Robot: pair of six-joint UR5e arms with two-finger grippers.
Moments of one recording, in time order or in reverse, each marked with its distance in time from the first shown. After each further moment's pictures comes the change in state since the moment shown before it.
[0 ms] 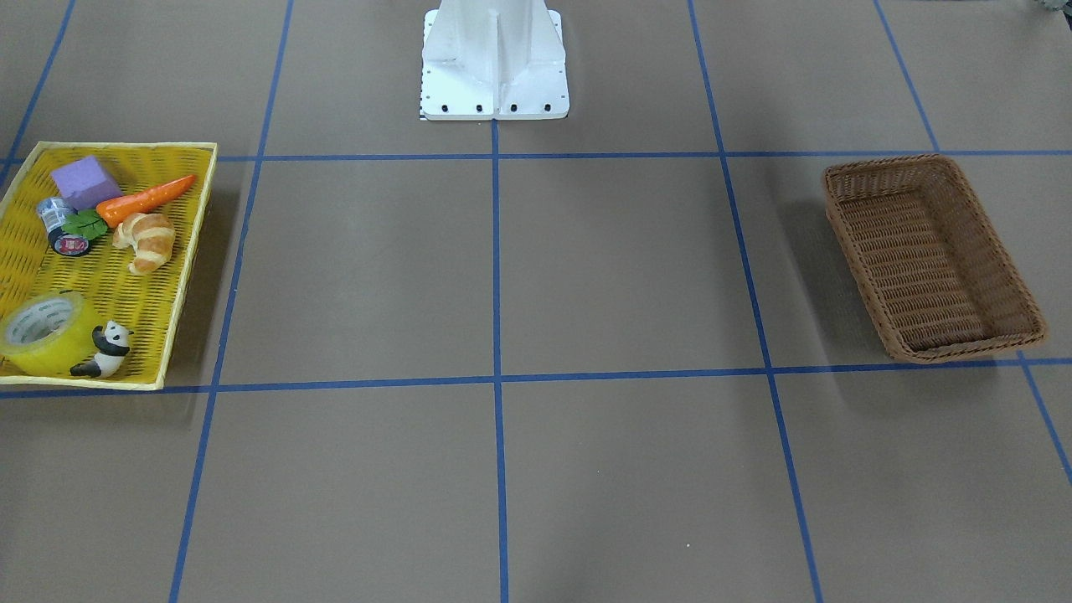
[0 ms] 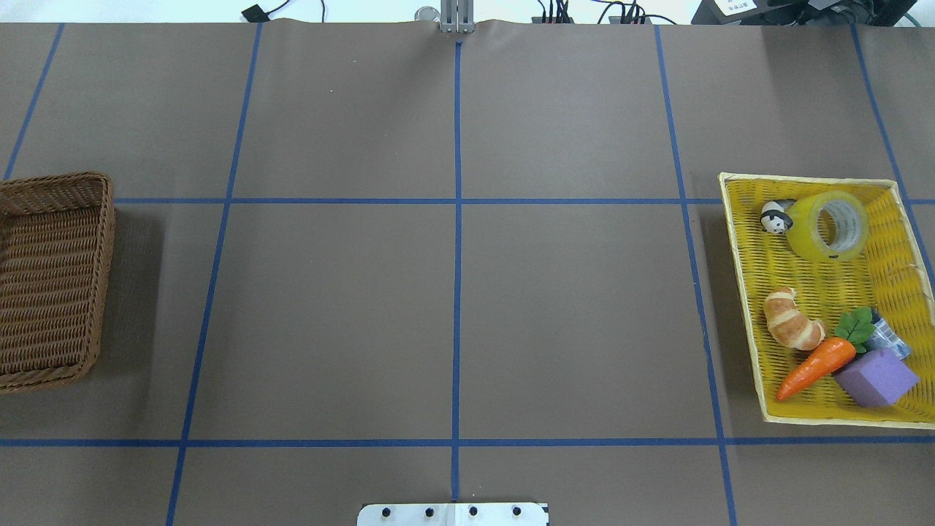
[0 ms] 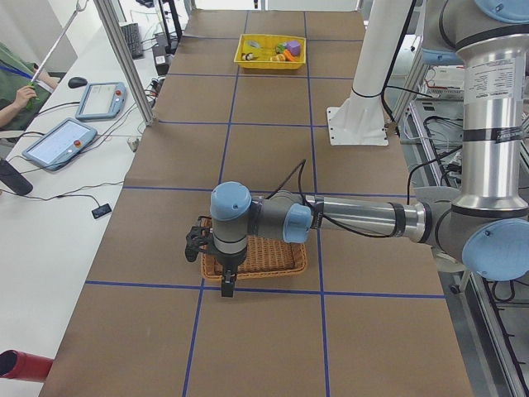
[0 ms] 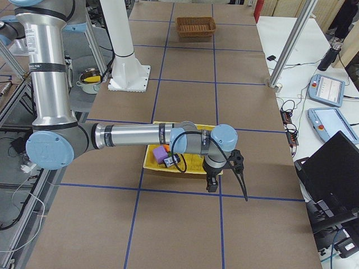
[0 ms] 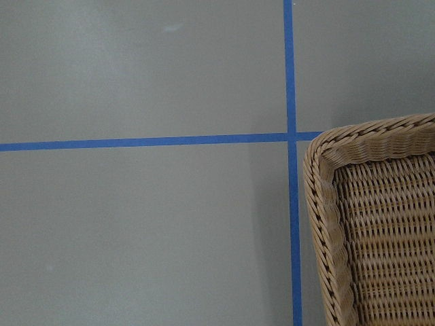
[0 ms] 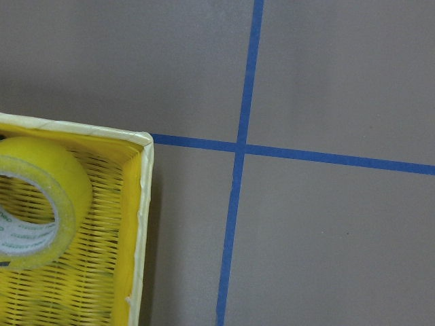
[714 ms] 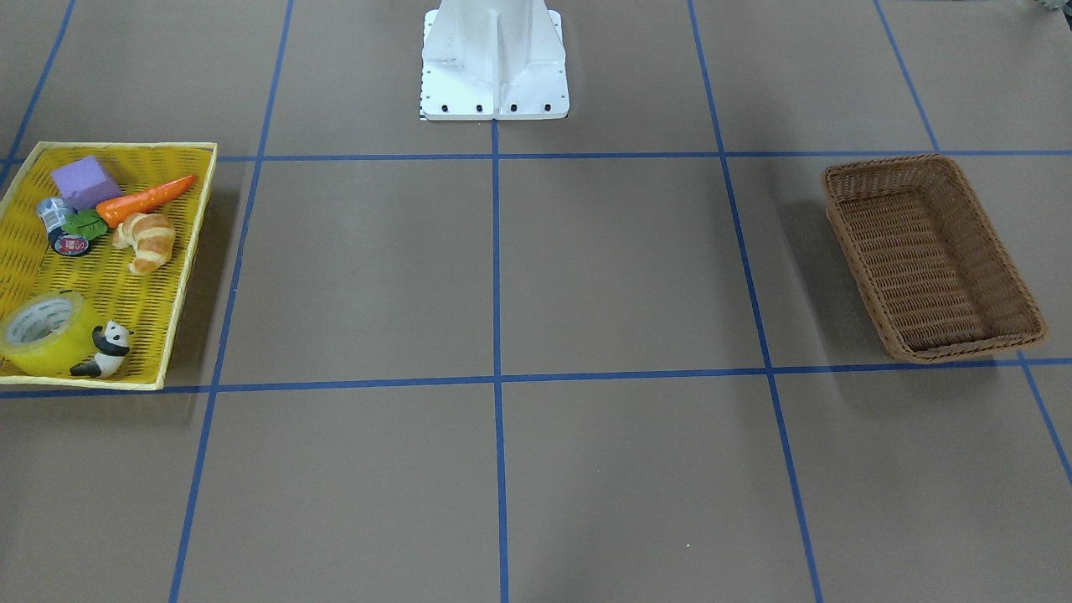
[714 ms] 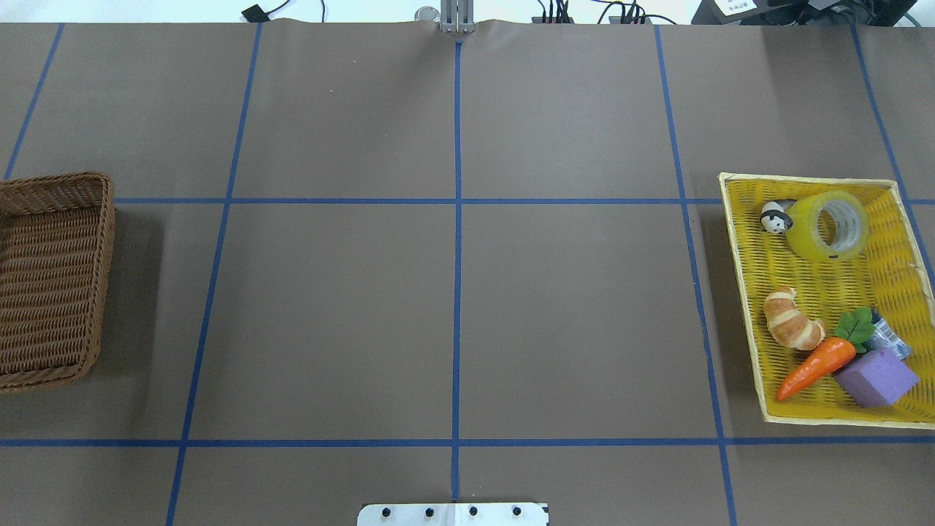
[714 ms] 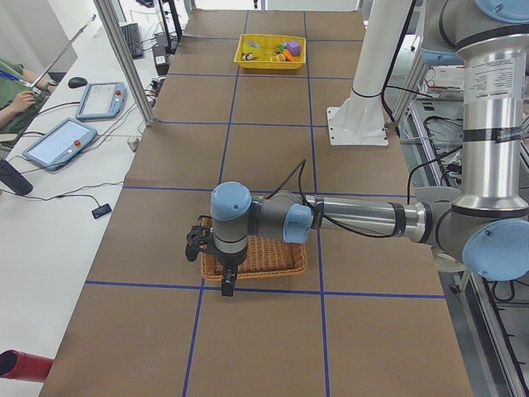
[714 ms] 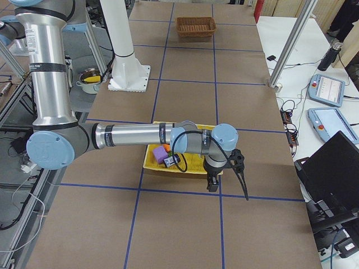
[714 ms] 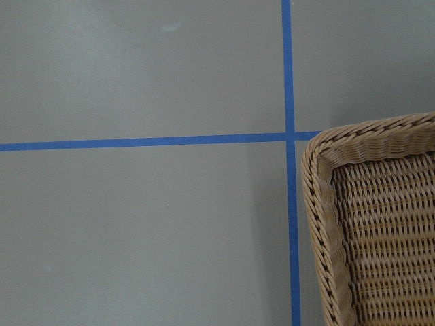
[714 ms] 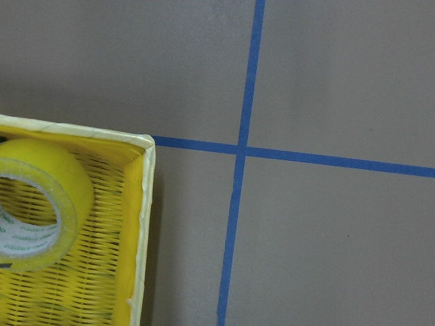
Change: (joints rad) left arm 0.000 0.002 -0.004 -0.002 -0.008 0.001; right arm 0.000 0.005 0.004 0.000 0.001 -0.002
